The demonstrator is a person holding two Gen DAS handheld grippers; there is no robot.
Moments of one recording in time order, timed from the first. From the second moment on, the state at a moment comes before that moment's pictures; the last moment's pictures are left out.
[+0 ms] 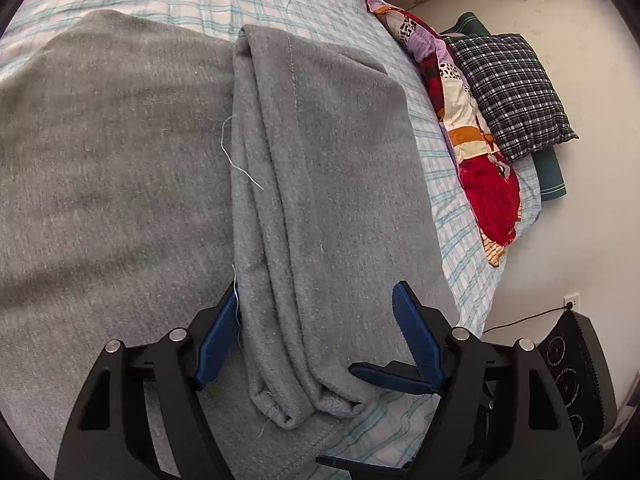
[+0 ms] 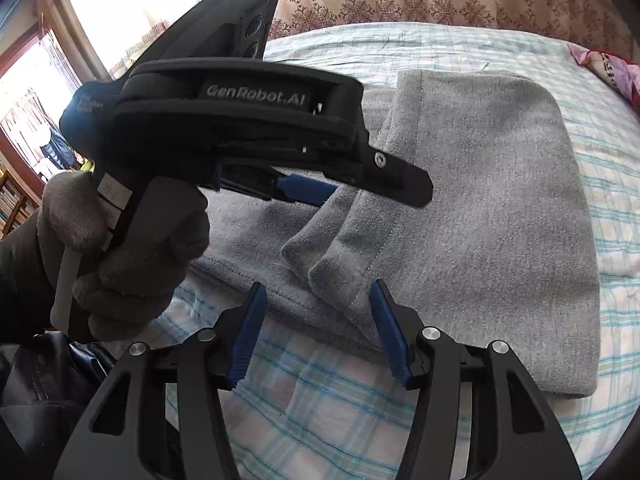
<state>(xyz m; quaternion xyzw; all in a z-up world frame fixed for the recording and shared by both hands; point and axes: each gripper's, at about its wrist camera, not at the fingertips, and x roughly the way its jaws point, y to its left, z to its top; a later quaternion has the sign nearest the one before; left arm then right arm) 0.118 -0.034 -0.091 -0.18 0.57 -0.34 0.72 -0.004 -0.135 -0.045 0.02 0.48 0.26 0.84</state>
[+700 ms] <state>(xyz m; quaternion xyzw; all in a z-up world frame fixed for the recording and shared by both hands) 0.124 -0.019 -0.068 -0.18 0.54 -0.29 0.77 -0.022 -0.141 -0.041 0.02 0.48 0.28 0.83</state>
